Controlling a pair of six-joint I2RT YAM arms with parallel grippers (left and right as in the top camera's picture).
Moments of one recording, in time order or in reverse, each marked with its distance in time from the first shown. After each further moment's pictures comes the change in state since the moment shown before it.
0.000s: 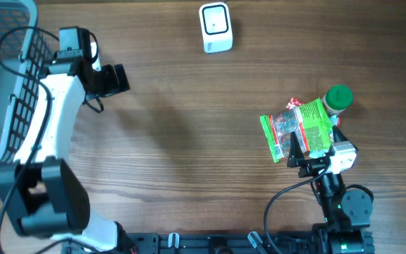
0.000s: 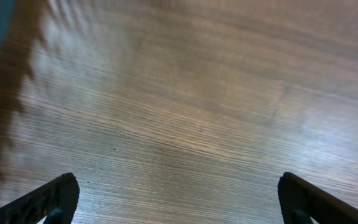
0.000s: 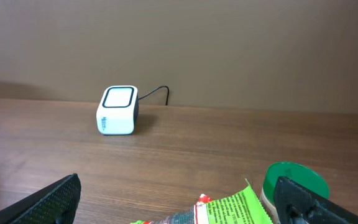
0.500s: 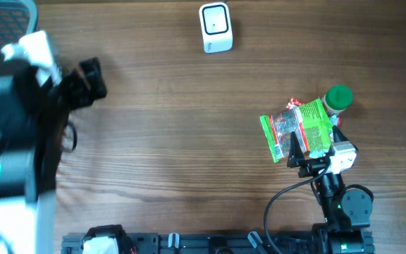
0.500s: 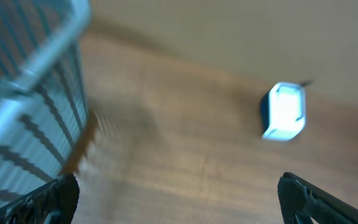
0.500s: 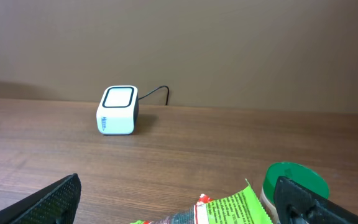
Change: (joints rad) left arm 0.000 -0.661 0.000 0.001 0.000 0.000; right arm 0.000 0.000 0.000 0.000 0.000 0.000
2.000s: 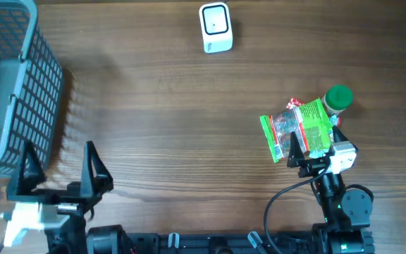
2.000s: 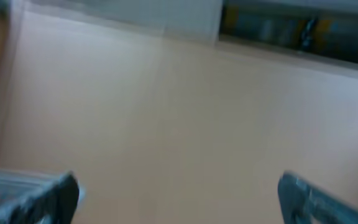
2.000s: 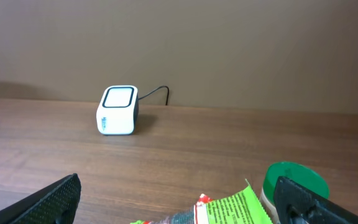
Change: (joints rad) left arm 0.000 -1.047 -0.864 0.875 0.039 0.000; right arm 0.000 0.000 0.000 0.000 0.000 0.000
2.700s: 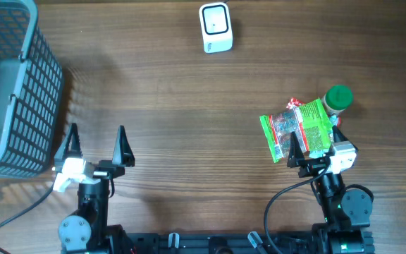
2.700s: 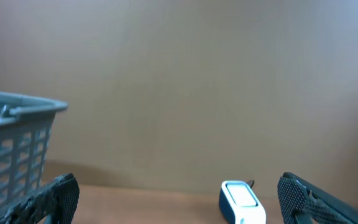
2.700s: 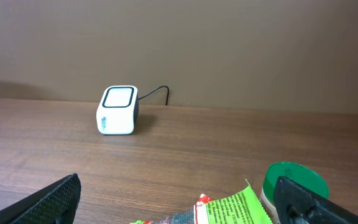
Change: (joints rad) left arm 0.000 -0.001 -0.473 0.277 0.067 0.000; right arm 0.000 0.000 0.000 0.000 0.000 0.000
